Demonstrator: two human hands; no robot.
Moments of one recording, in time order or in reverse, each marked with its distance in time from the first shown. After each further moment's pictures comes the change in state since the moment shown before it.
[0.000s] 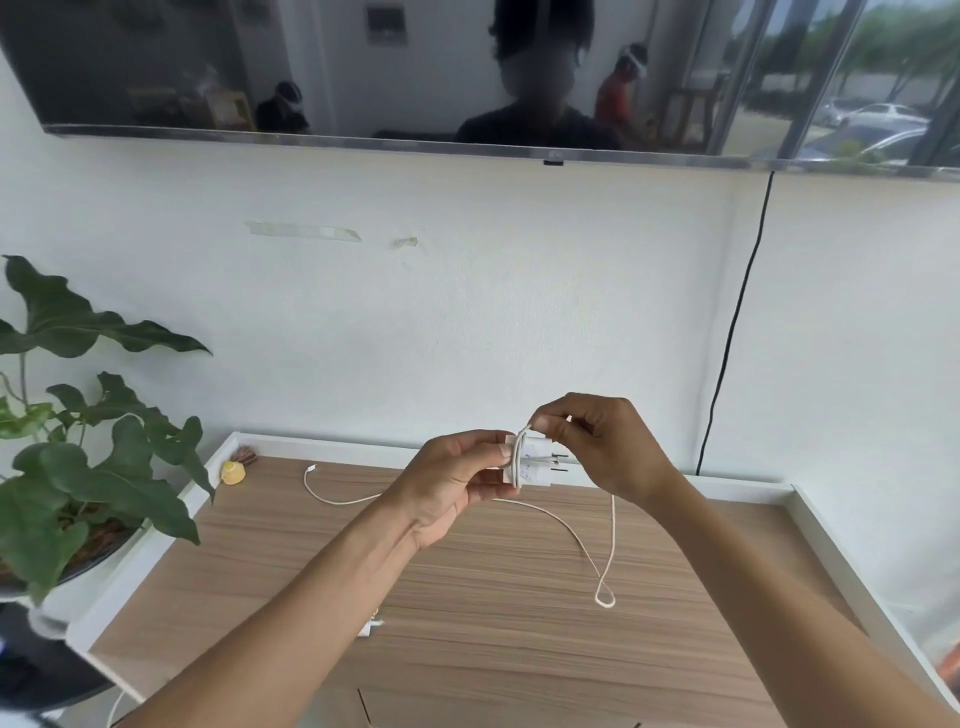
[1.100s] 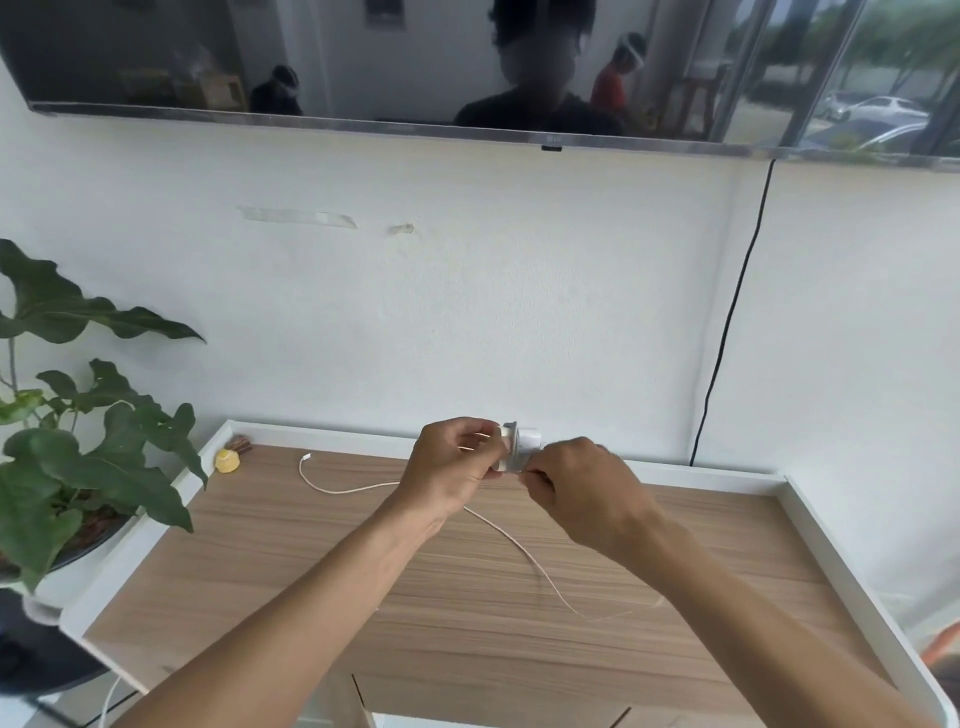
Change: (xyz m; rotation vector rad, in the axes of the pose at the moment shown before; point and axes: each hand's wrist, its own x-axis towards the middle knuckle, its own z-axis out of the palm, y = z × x) left_hand 0.009 -0.016 0.009 0.338 0.335 0.171; right_hand -0.033 -0.020 0.021 -0.637 -0.256 0.046
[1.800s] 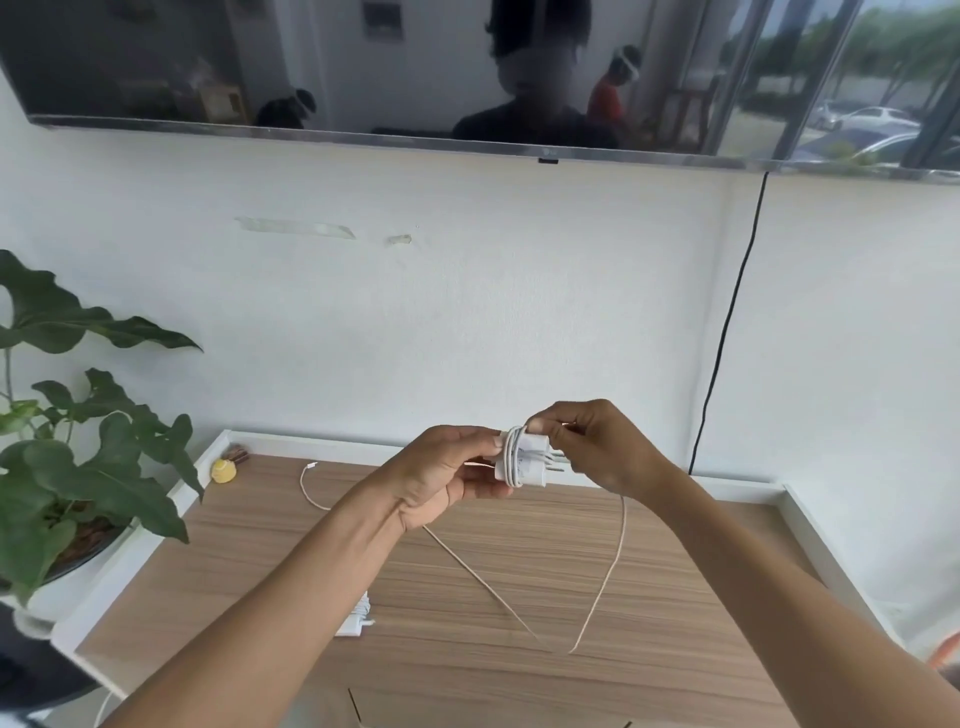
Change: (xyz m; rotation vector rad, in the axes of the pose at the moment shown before) left_hand 0.007 0.022 -0.020 -0.258 -0.463 -0.221; right_hand 0.033 0.038 -0.014 0.801 0.052 0.035
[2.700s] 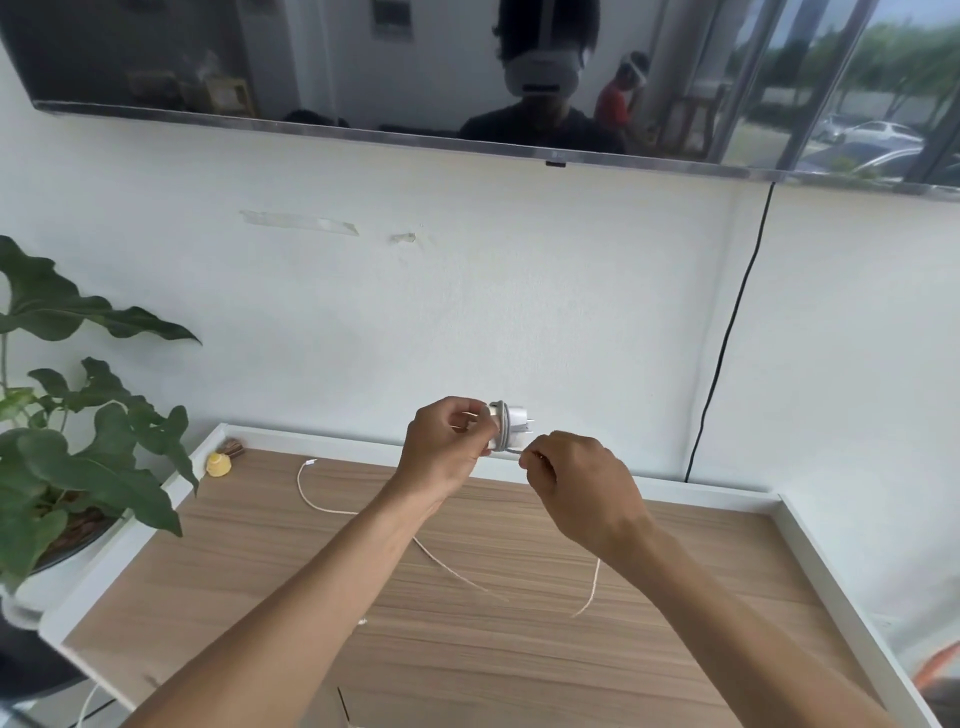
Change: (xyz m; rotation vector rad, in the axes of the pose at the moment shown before) left_hand 0.026 -0.010 0.006 0.307 0.590 0.304; right_hand -0.025 -0.010 0.034 -0.693 0.148 -0.037
